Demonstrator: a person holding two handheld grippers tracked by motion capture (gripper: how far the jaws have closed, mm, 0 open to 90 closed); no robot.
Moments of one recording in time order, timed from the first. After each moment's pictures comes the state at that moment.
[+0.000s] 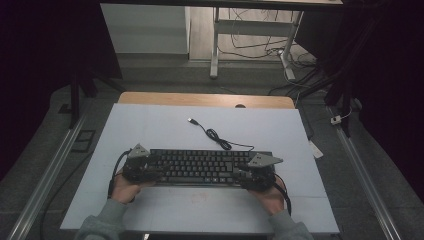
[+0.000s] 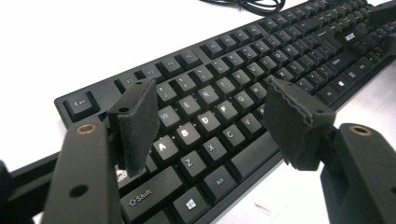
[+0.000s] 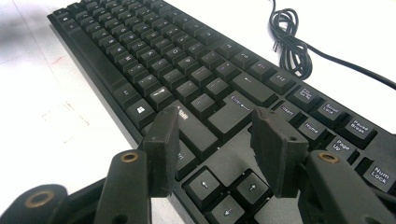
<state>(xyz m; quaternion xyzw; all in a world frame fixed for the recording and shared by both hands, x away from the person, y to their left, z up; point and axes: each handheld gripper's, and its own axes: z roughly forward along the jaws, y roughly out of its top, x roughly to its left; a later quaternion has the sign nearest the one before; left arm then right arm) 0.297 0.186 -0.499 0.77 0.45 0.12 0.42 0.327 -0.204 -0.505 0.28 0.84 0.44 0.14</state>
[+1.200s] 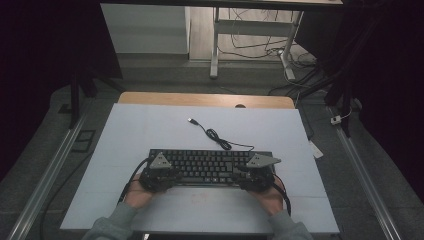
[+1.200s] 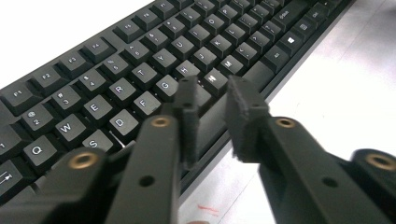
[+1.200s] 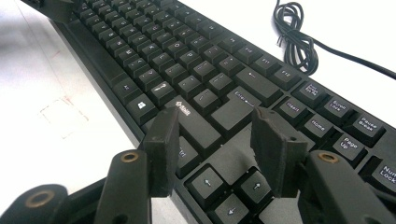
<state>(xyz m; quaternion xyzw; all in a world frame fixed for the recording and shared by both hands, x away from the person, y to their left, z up) 0.288 0.139 -0.507 0.84 0.37 0.10 0.39 0.327 -0.201 -0.507 0.28 0.85 0.43 0.13</state>
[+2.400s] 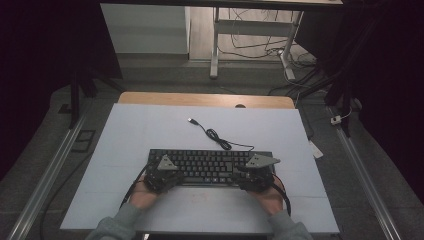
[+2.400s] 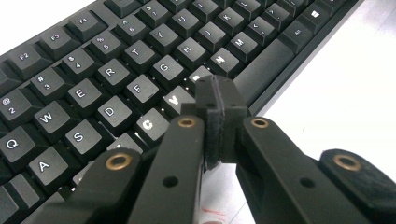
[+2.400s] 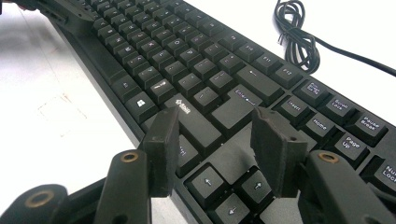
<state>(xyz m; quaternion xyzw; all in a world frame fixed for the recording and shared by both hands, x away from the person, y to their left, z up) 0.293 0.129 -0.520 0.85 0.38 0.10 0.35 0.326 -0.200 -0.508 0.28 0.85 0.42 0.14</state>
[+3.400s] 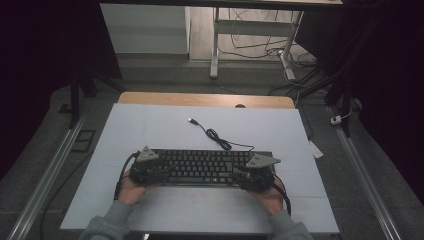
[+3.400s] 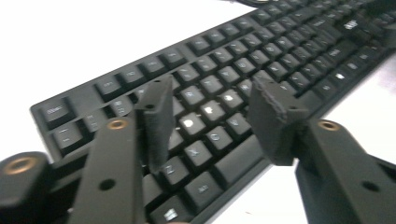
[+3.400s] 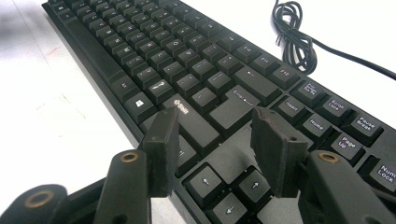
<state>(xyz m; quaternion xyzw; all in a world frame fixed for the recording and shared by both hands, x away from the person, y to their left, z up) 0.295 0.169 -0.502 0.78 0.45 0.14 0.41 0.327 -0.201 -0.507 0.28 0.85 0.42 0.14</state>
